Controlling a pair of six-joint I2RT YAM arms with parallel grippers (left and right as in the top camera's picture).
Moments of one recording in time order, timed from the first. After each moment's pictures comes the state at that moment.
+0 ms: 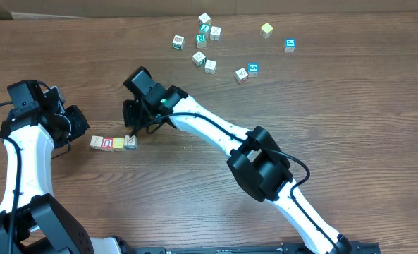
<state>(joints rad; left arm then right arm) 0.42 1.58 1.13 -0.73 0.18 -0.13 0.85 2.53 2.20 -0.60 -0.30 0.74</state>
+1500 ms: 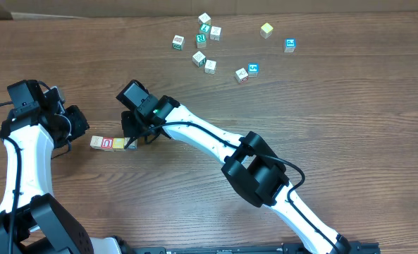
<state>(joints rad) 0.42 1.58 1.13 -0.73 0.18 -0.13 0.91 2.53 2.17 -0.64 -0.20 0.74</state>
